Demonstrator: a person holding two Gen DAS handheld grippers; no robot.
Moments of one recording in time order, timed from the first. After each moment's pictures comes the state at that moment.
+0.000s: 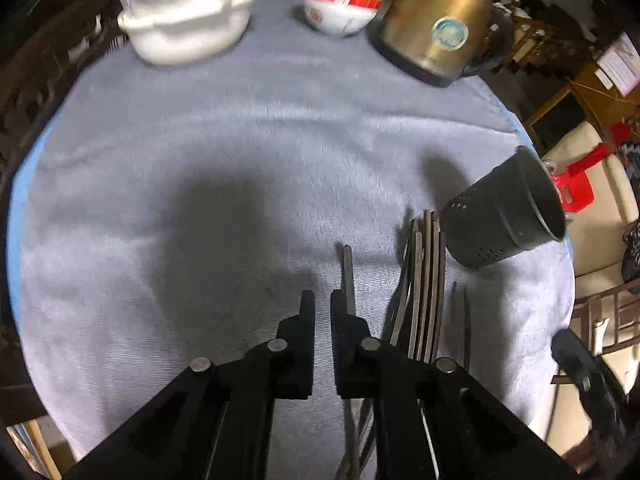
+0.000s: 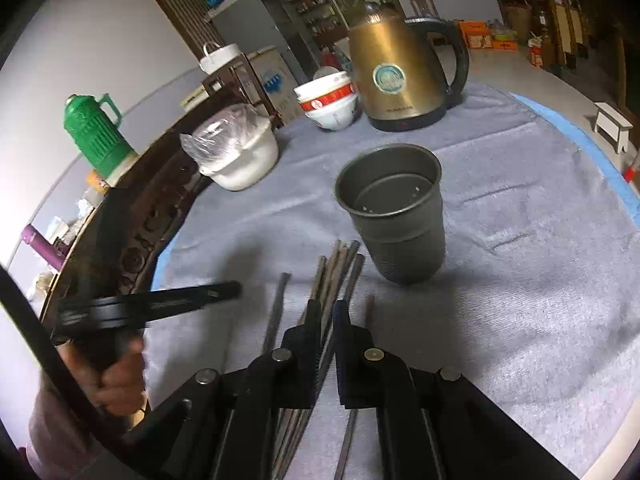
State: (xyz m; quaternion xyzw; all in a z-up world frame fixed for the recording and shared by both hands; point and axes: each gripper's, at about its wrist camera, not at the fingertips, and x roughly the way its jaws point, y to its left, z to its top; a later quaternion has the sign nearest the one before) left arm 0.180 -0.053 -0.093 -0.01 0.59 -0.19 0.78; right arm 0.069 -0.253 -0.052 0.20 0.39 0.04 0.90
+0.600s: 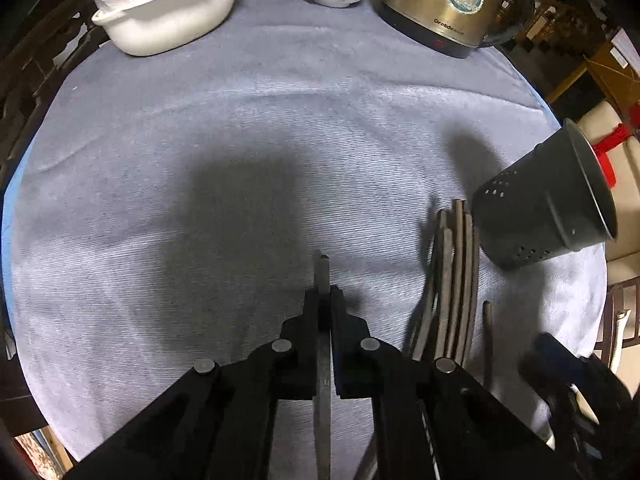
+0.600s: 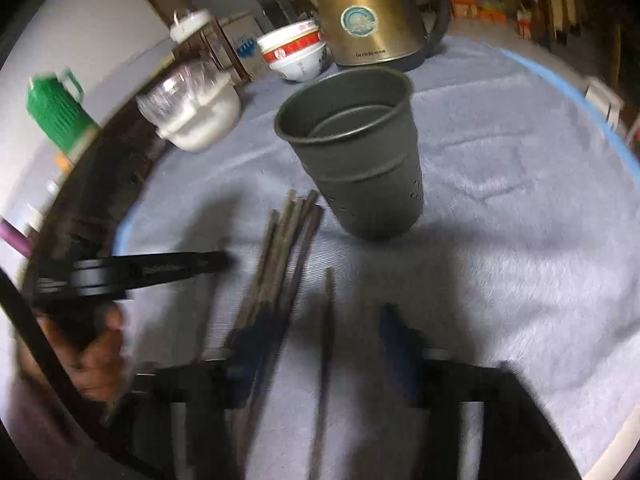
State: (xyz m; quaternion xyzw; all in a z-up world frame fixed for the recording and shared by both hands) left arm 0.186 -0.077 -0.115 0.04 0.61 -0.17 0.78; right arm 0.096 -0.256 -0.104 0.16 0.48 0.00 0.86
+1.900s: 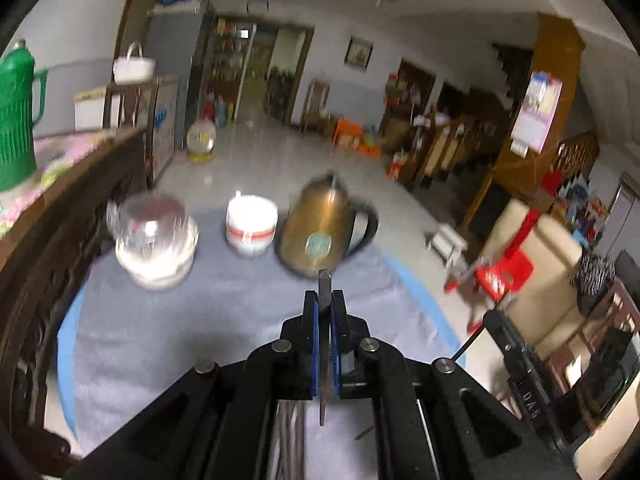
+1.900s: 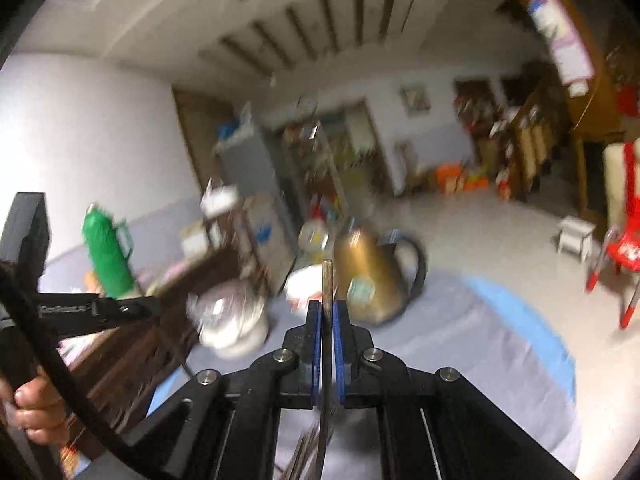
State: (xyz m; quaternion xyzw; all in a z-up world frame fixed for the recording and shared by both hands) left arm 0.120 -0.087 0.173 -0.05 0.31 -0.27 0.91; right arm 0.014 -0.292 0.100 0.15 0.11 -0.06 0.98
